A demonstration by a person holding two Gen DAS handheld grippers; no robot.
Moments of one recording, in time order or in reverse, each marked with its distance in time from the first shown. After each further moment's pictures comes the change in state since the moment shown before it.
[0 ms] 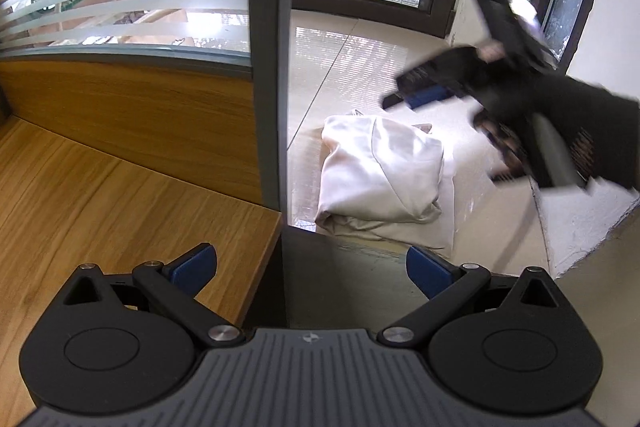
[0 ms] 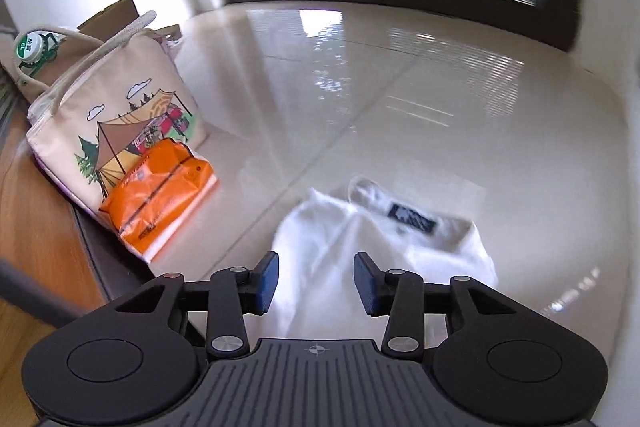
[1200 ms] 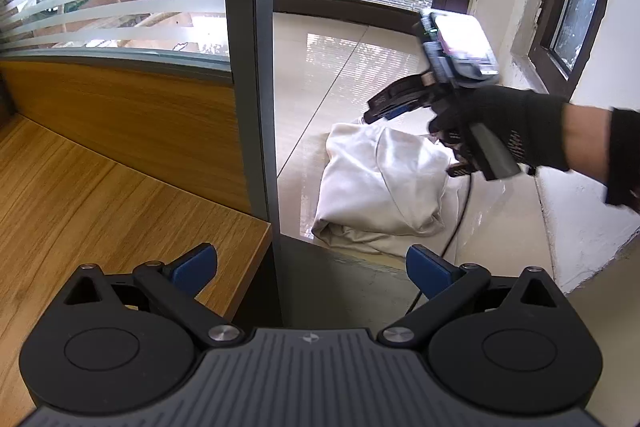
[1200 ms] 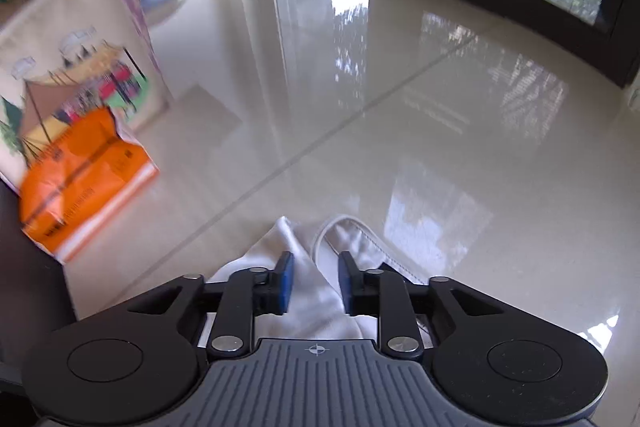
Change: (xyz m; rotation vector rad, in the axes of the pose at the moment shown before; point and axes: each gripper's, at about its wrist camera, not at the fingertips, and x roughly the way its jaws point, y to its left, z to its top) left arm 0.011 -0.014 0.006 -0.025 -0.021 0.041; right arm 0.083 -0.025 0.023 -0.150 0.024 -0.043
